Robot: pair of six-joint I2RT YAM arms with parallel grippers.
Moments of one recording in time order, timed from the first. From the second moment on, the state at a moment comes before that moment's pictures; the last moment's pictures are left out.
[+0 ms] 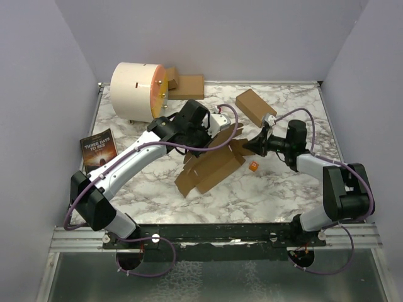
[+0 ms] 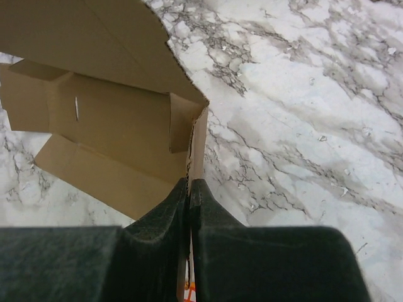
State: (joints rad) left arm -0.75 1.50 1.46 -0.86 0.20 0.18; right arm 0.10 1.50 0.62 0.52 -1.01 -0.17
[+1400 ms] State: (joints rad) left arm -0.73 1.39 1.35 -0.81 -0.03 0.39; right arm 0.36 1.80 0.57 1.16 -0.56 0.27
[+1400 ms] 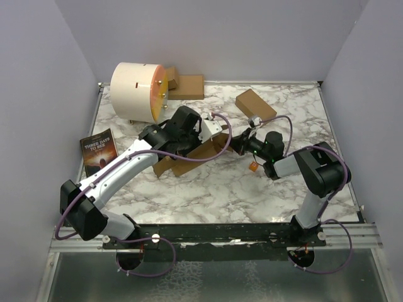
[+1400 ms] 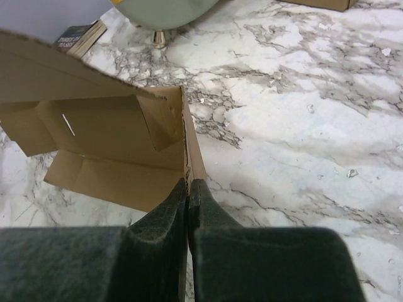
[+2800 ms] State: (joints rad) left arm -0.71 1.40 1.30 -0.81 0.13 0.16; right arm 0.36 1.71 0.51 0.97 -0.69 0.14
